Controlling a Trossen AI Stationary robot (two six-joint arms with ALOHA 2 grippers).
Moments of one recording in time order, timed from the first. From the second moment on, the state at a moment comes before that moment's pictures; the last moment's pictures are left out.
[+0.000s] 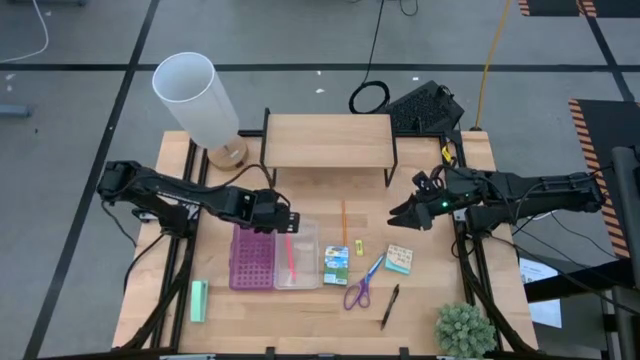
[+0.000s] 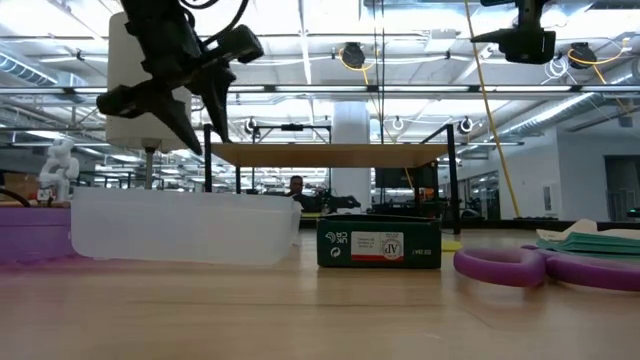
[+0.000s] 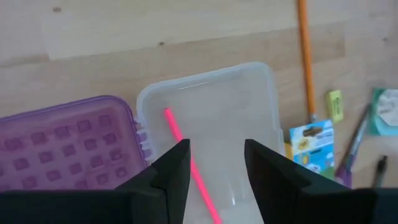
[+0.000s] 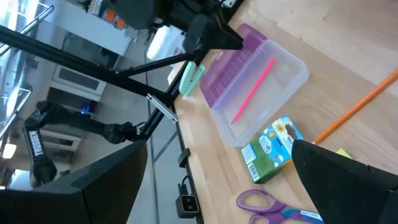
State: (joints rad) left arm -0.12 1.44 1.02 -0.71 -0.16 -1.49; right arm 0.06 0.75 0.73 -0.37 -0.14 1.01
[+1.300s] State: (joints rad) left arm -0.23 1.26 1.02 -0.68 -0.18 -1.28; right arm 0.18 0.88 0.73 -0.55 0.15 1.58
